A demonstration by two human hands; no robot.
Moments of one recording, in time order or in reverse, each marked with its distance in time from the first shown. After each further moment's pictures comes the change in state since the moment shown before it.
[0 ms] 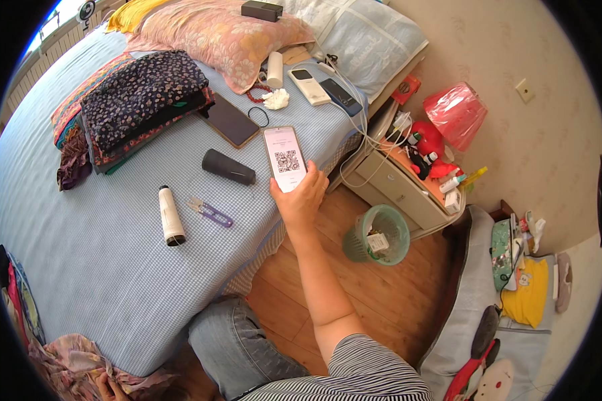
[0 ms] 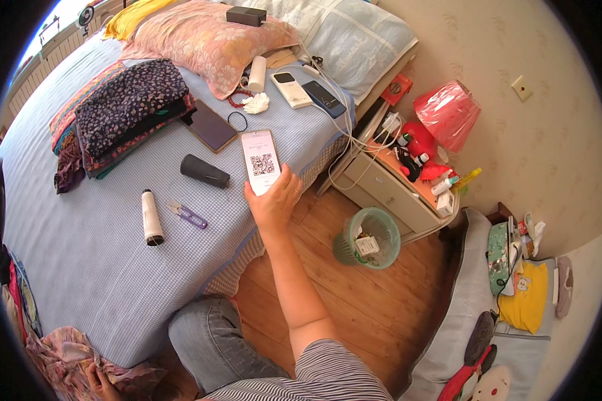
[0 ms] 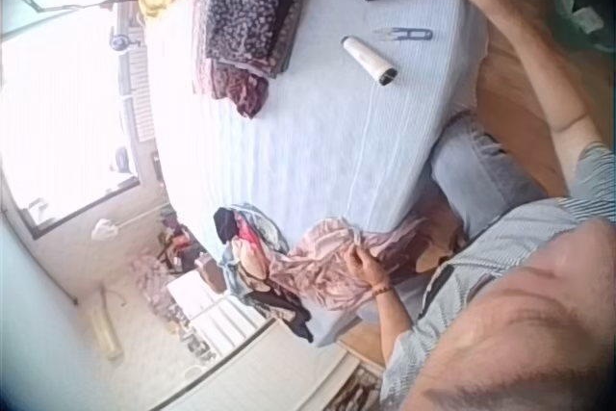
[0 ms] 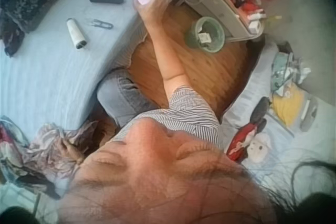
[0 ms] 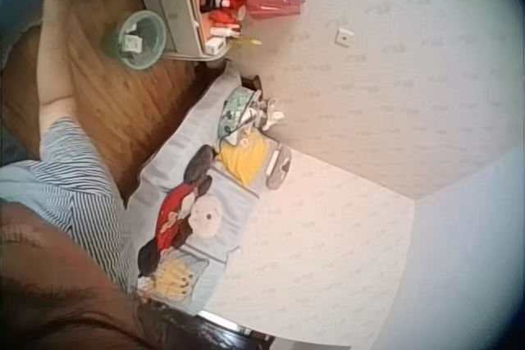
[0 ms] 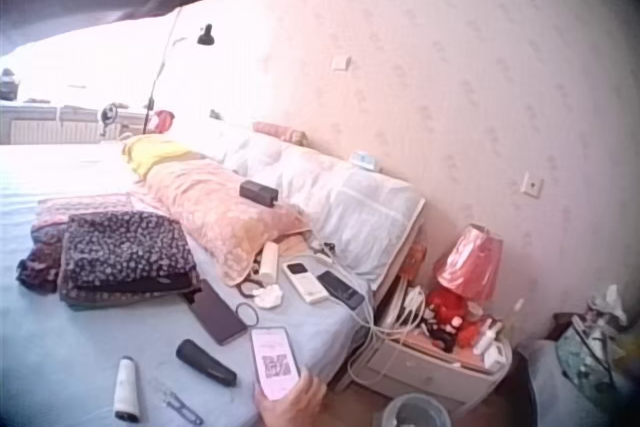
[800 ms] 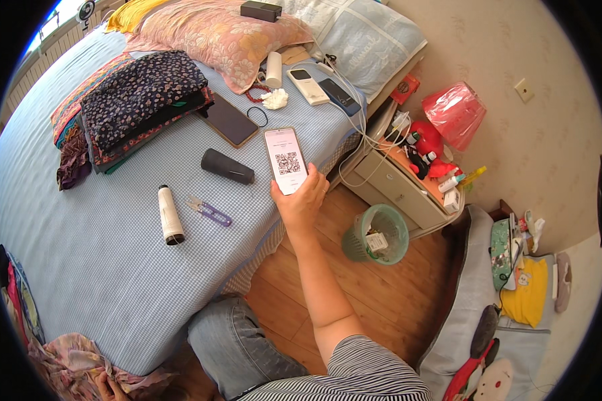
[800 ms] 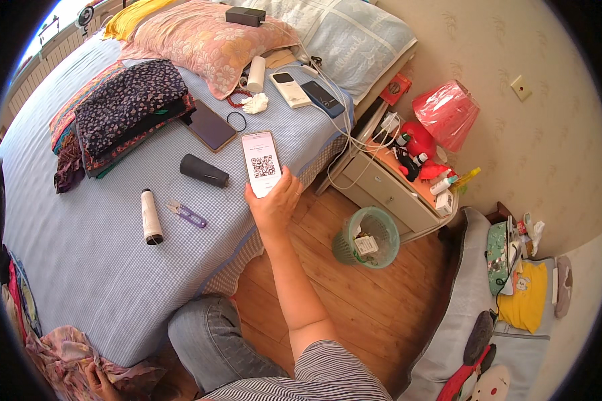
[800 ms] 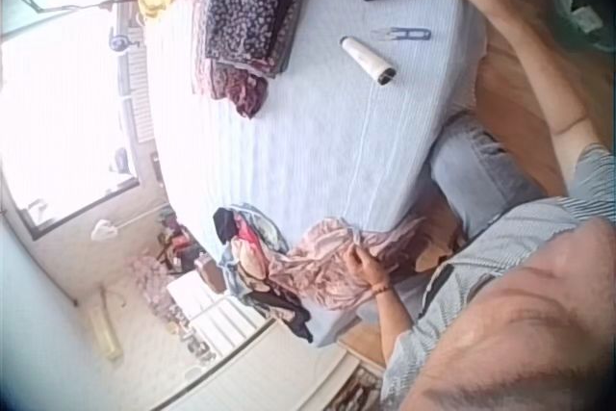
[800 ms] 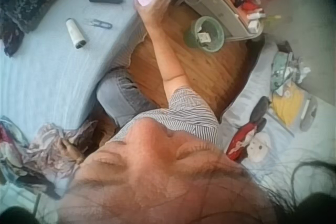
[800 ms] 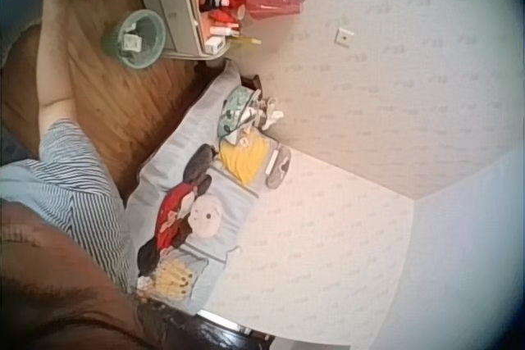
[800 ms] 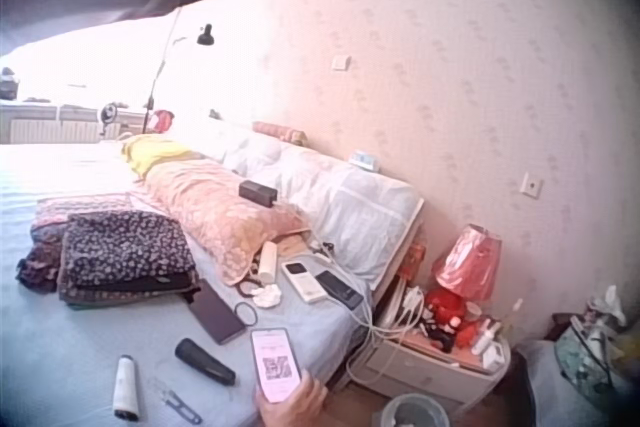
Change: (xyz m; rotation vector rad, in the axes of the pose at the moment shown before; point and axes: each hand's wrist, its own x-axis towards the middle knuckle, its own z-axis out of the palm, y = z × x) left_hand -0.005 0.024 0.001 0.108 0.018 -0.019; right_hand -0.005 0.003 -0.003 -0.012 0.063 -0.061
